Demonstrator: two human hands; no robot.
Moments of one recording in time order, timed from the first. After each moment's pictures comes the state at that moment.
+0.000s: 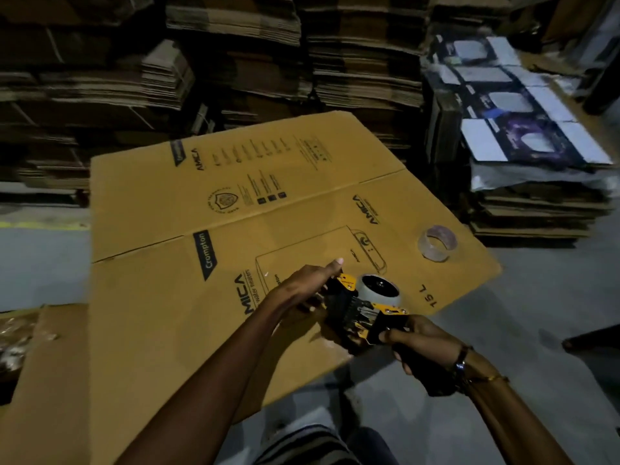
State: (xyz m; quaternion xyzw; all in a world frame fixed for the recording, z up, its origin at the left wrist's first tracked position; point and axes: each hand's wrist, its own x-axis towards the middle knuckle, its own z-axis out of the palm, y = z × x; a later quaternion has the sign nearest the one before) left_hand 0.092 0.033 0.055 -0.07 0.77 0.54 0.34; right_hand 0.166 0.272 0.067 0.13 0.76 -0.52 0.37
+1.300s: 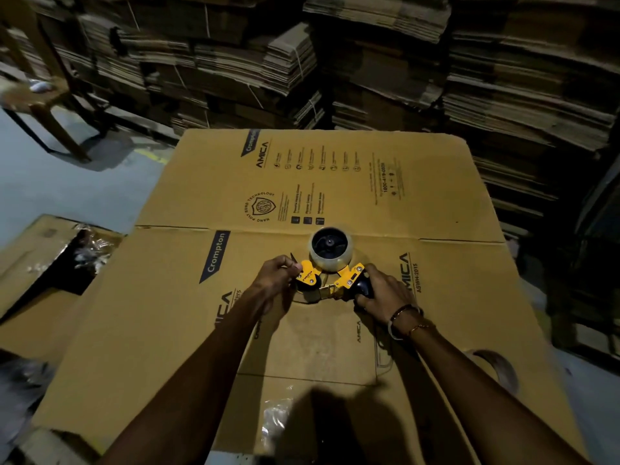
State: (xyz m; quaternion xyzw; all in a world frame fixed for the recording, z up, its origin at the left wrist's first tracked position) left_hand -0.033 0.030 -0.005 -0.39 0.64 0.66 0.02; right_hand -0.134 0.246 -0.014 -0.28 0.93 -0.16 0.19
